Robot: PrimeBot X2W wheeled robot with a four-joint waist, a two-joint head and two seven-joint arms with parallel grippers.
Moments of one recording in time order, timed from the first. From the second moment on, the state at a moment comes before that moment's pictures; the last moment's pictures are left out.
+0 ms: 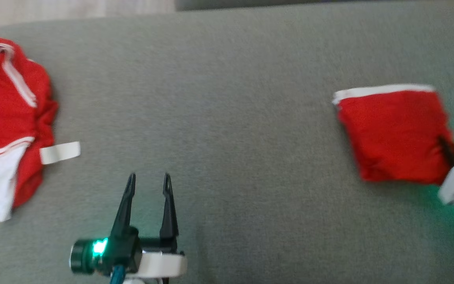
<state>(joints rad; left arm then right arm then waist) 0.01 0.06 -0.36 0.09 -0.15 0.26 -0.26 -0.35 -0.50 0.21 0.62 0.57 0.13 0.13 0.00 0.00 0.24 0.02</state>
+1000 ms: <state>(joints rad) -0.17 0.05 -0.38 0.15 -0.12 0.22 -0.26 -0.57 -0.49 -0.11 0.72 0.17 0.13 -0.07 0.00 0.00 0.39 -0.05</state>
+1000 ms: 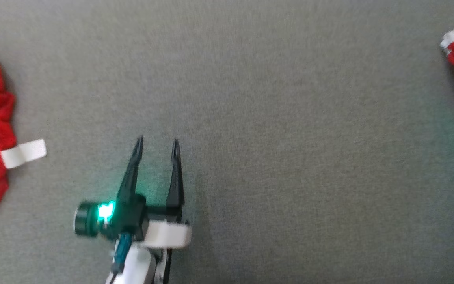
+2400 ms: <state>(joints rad) 0.17 0.05 -0.19 0.26 -0.17 0.18 -0.26 0.09 -0.07 0.15 0.33 0.13 0.13 -0.25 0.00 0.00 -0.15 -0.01</state>
